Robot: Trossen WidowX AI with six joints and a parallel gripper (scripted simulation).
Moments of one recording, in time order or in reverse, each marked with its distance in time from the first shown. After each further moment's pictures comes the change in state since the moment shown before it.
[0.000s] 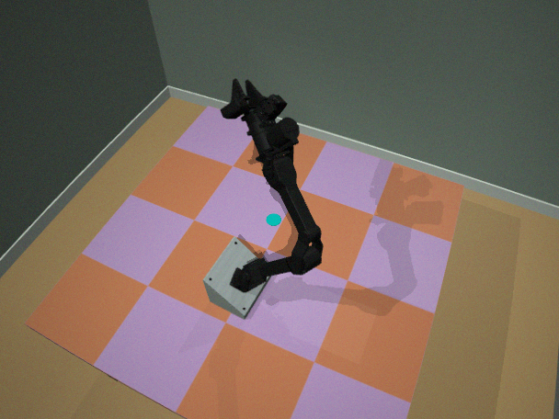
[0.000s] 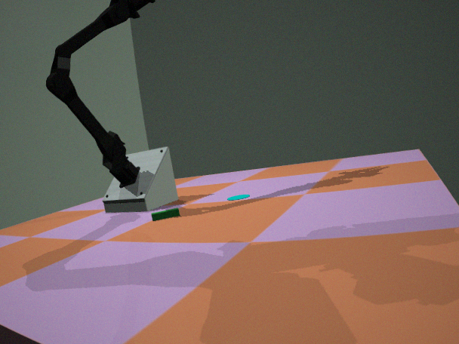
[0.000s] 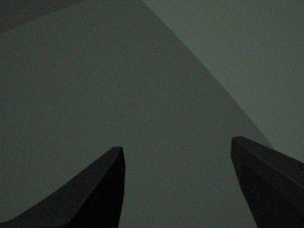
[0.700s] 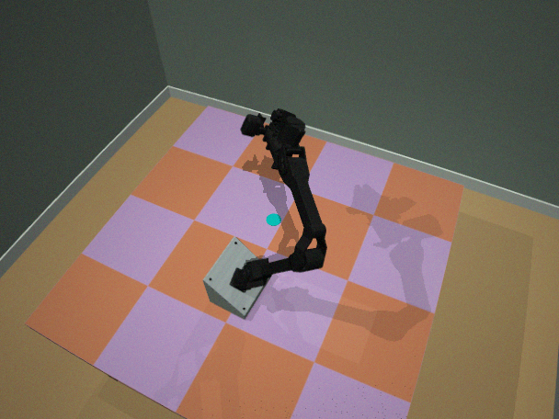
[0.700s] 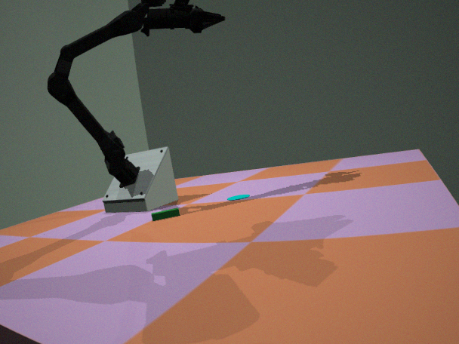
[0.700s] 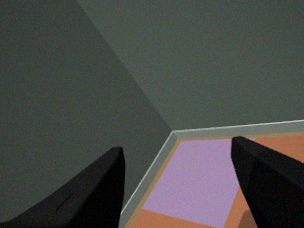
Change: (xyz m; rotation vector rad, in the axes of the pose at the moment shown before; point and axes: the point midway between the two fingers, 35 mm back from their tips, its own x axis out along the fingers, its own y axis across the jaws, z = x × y) arm -0.050 -0.184 -0.087 -0.221 0.443 -0.532
